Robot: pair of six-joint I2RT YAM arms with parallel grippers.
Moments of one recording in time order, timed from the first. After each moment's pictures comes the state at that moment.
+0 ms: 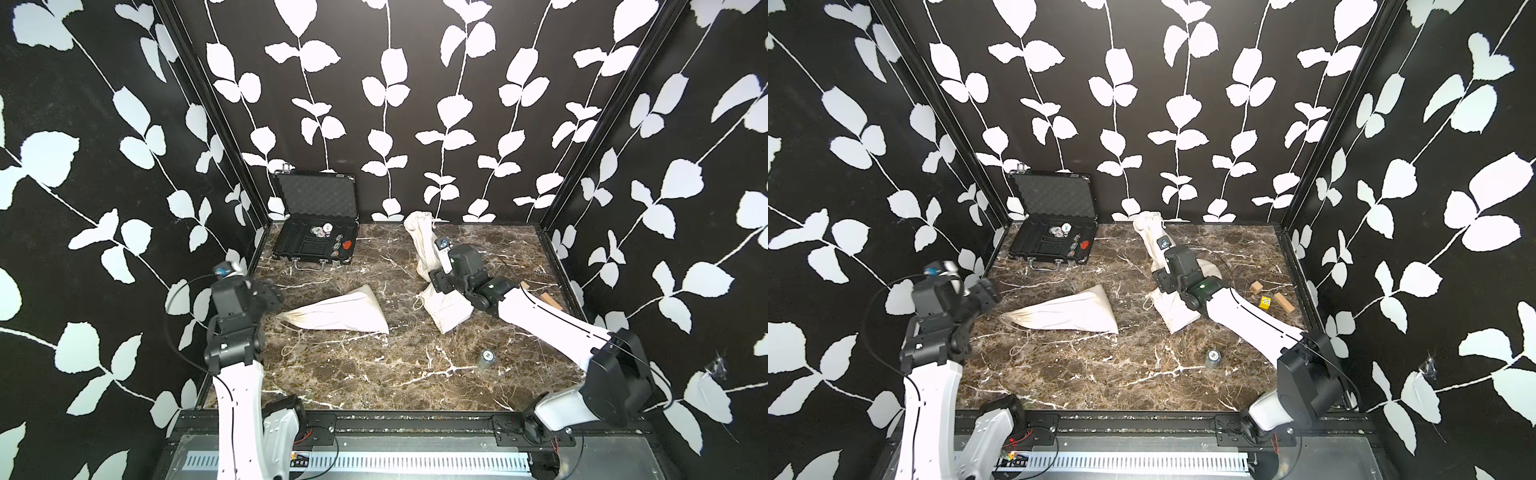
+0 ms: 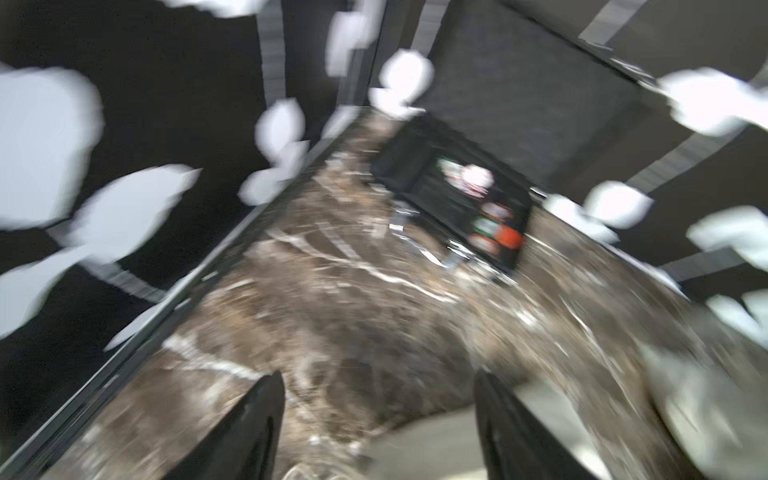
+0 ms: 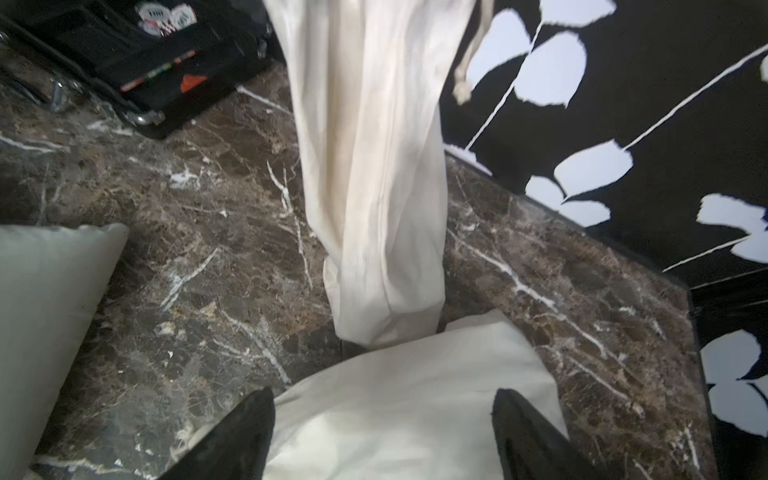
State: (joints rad) left arm 0.15 0.75 0.89 -0.63 0.06 -0.29; right arm 0.63 1.49 1.10 -0.28 0.26 -0.05
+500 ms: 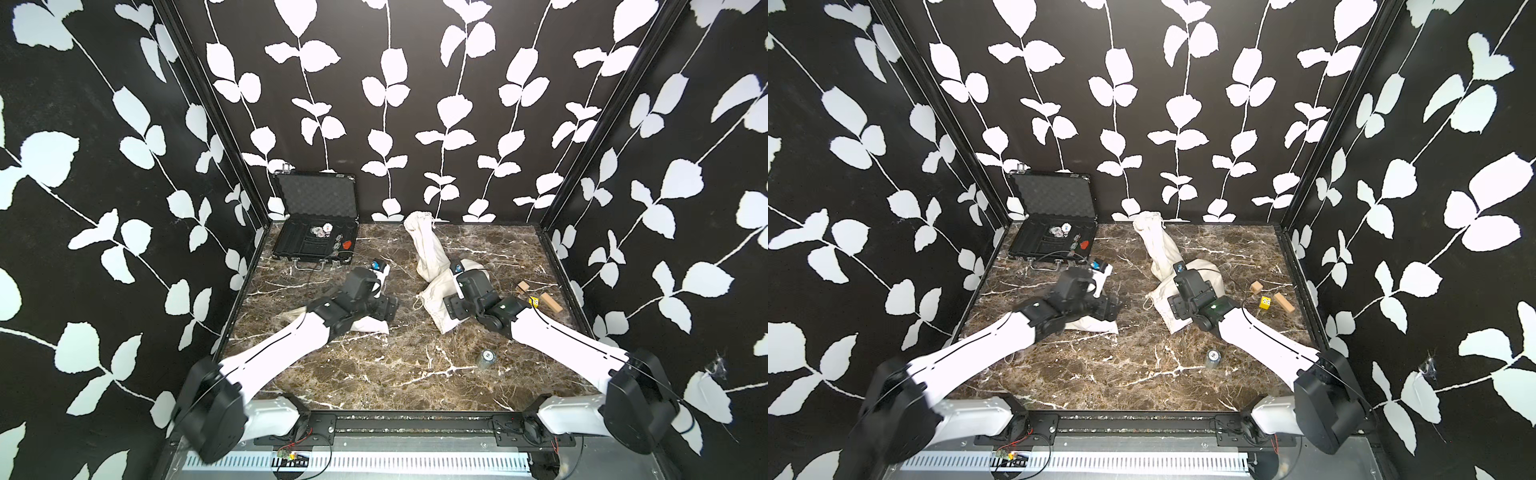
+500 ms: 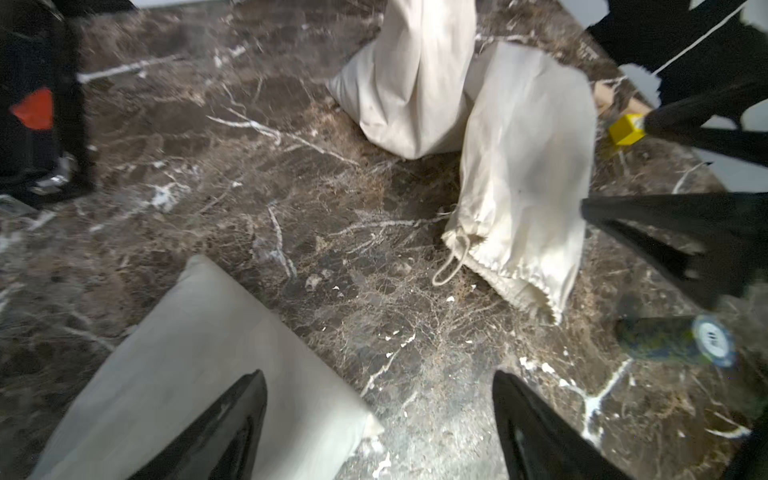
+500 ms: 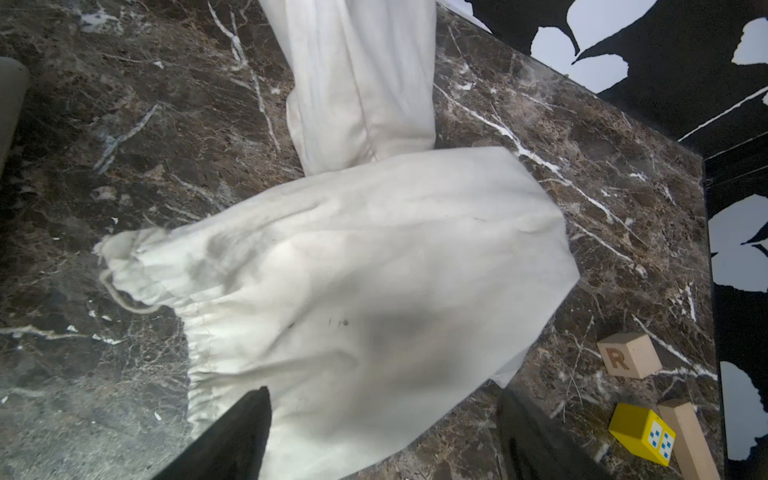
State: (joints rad) left arm -0.71 1.35 0.89 -0.27 0.02 -0.23; right arm 0.63 1.31 0.86 -0.39 0.31 0.06
